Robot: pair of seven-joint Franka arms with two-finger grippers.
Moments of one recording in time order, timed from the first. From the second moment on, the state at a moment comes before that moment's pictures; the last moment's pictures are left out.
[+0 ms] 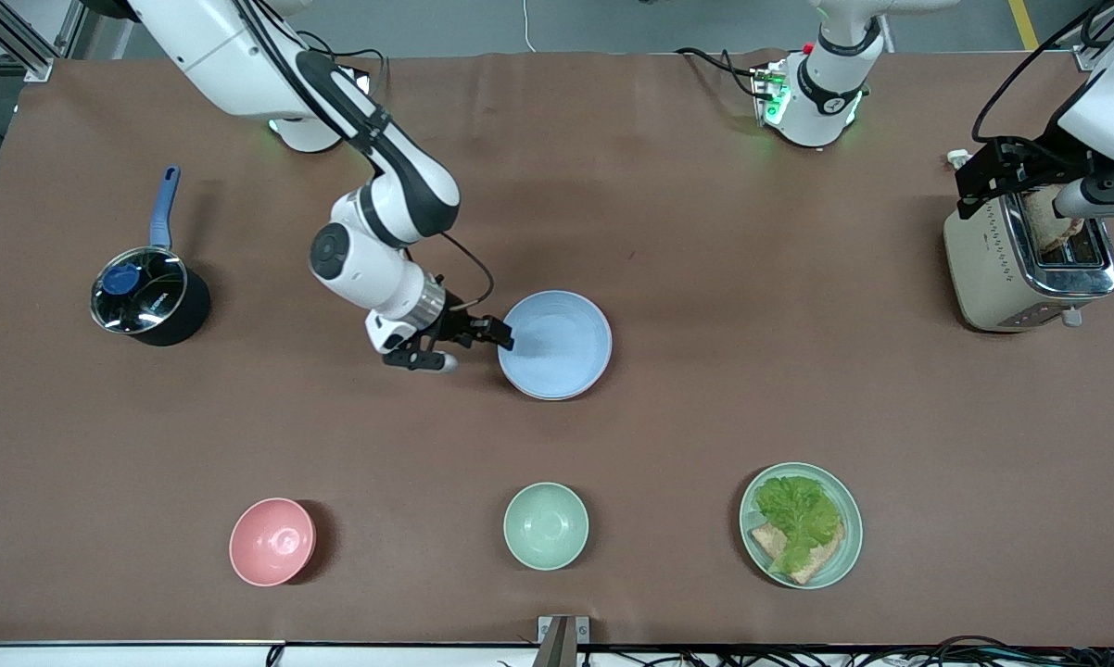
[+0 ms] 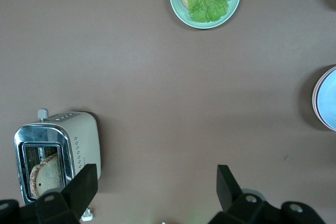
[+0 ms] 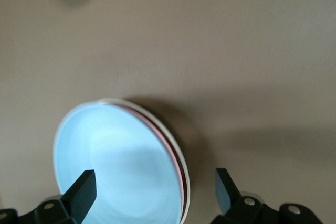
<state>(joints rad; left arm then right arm) -0.04 -0.04 -0.12 -1.50 0.06 1.47 -0.10 0.14 0.46 0.41 -2.02 0.44 2.73 0.36</state>
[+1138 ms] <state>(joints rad) 0.00 -0.04 -0.11 -1.51 0.01 1.45 -0.10 -0.05 0.02 0.07 -1.72 -0.01 1.82 0.31</state>
